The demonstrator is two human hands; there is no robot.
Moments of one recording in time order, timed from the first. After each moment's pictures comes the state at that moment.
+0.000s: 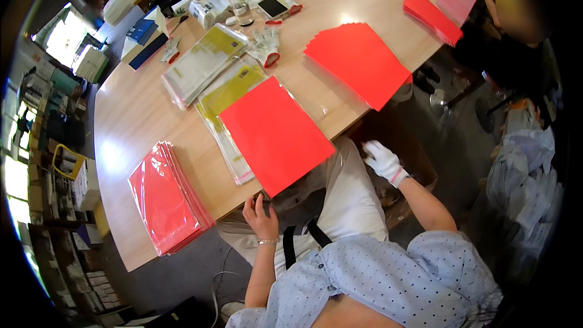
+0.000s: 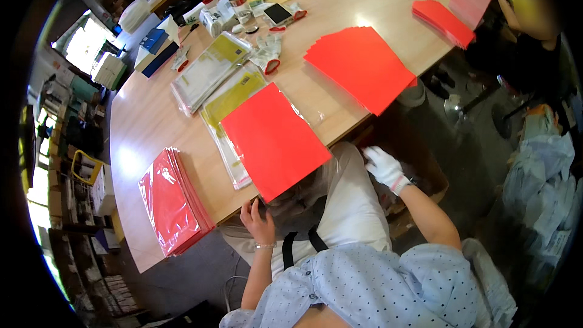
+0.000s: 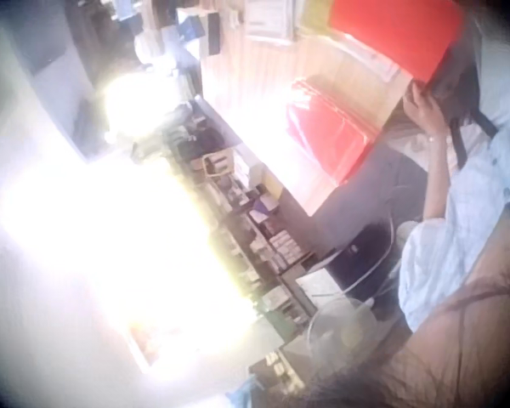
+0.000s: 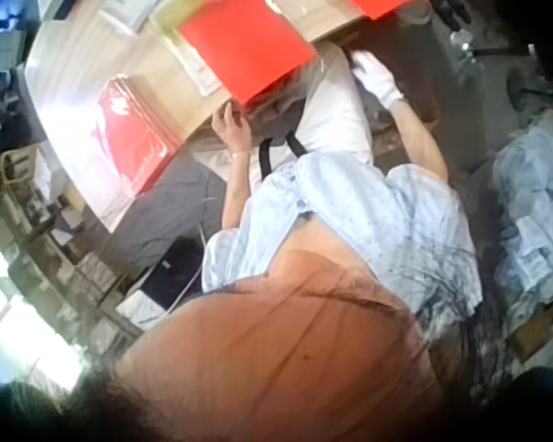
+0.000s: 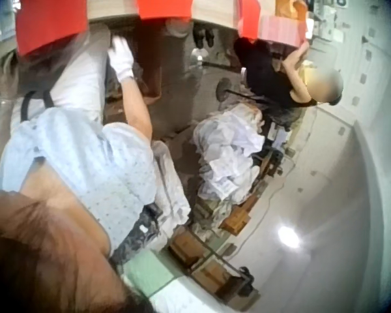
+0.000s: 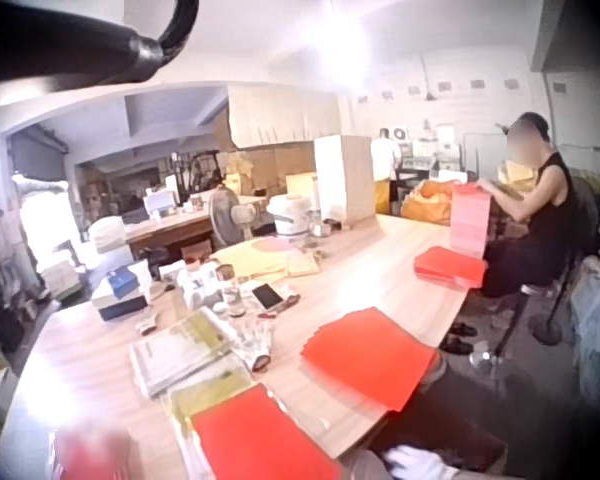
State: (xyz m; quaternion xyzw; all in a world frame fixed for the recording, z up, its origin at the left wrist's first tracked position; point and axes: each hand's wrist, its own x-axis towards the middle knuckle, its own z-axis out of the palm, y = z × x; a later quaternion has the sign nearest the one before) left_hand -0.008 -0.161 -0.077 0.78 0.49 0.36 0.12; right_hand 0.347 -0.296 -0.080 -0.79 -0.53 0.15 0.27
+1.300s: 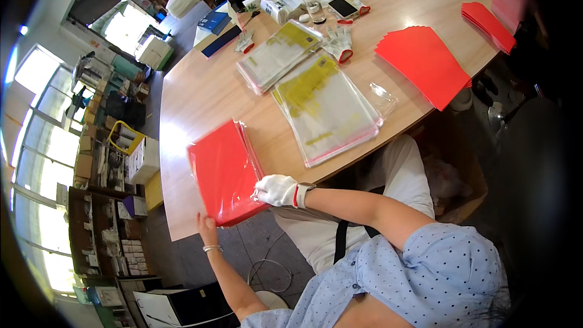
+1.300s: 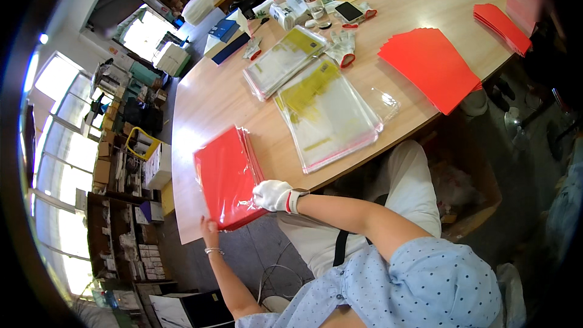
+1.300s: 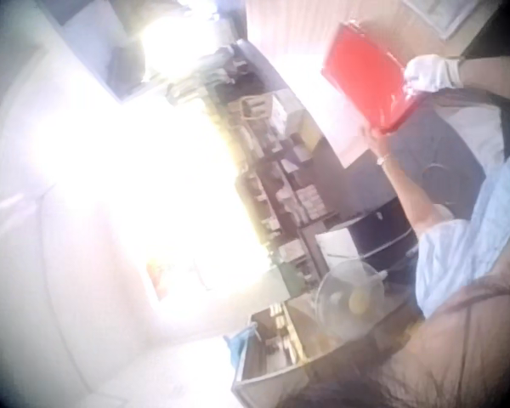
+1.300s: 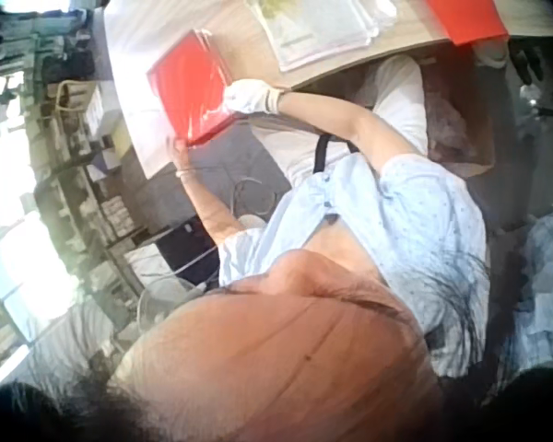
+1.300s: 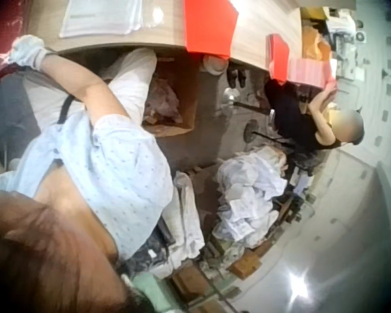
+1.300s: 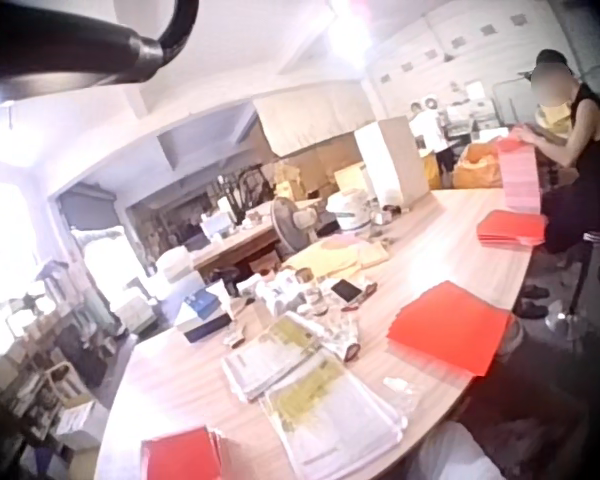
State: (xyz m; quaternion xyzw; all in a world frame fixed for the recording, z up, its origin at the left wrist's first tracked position) left_hand -0.398 -0.050 -0.027 0.74 0.64 0.22 -0.01; right_hand -0.014 -0.072 0.019 -0.47 -0.72 0.38 0.34
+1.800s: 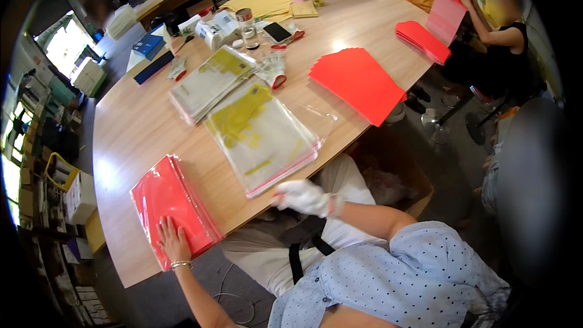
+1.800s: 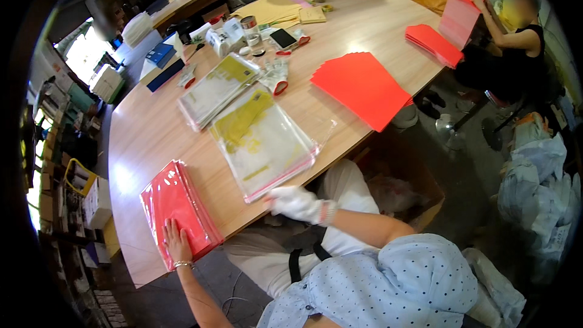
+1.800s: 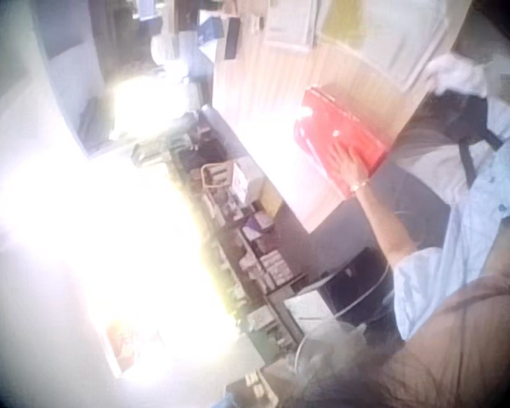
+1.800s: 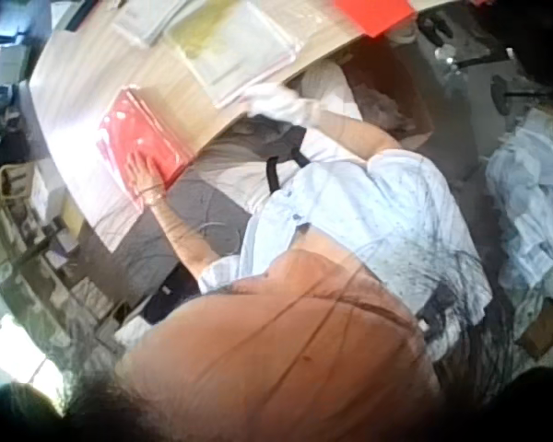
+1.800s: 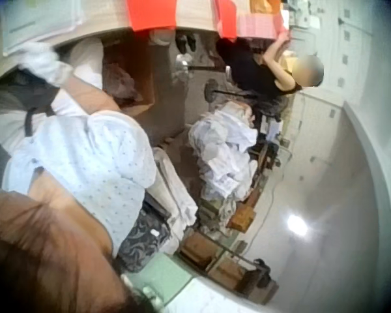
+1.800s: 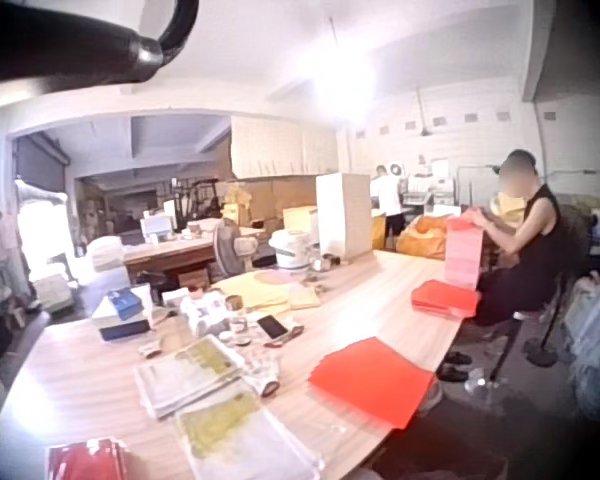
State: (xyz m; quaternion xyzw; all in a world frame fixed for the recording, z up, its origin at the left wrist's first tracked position) left_hand -0.225 -0.026 0.002 0.74 0.67 0.03 0.02; right_hand 0.147 -0.160 0.004 -0.49 -0.47 0.53 0.50
